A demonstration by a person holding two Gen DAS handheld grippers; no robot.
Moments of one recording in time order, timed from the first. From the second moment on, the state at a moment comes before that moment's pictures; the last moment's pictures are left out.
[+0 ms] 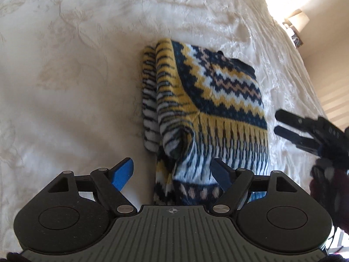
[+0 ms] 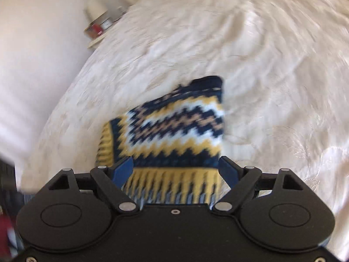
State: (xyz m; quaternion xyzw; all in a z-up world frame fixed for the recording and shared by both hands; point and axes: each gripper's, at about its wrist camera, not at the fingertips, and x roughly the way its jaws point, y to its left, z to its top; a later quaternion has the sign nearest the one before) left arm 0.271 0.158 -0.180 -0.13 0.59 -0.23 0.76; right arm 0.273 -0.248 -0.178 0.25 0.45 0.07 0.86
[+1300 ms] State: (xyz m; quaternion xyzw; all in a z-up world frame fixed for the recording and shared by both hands) left arm 0.163 -0.029 -0.199 -0.15 0.64 -0.36 0.67; right arm 0.163 -0.349 -0.185 0.25 0.53 0.10 0.80
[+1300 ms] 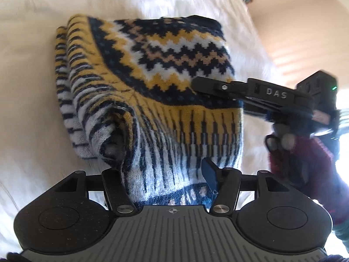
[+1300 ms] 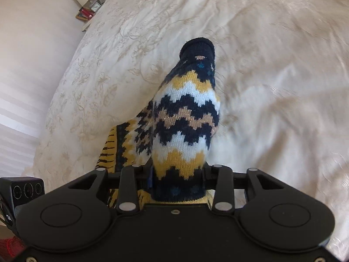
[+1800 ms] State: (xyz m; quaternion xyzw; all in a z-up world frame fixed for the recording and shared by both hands) left arm 0.110 -0.002 -0.111 -0.08 0.55 -0.26 0.79; right arm 0.103 -0.381 -0.177 0.22 0.51 0.08 0.83
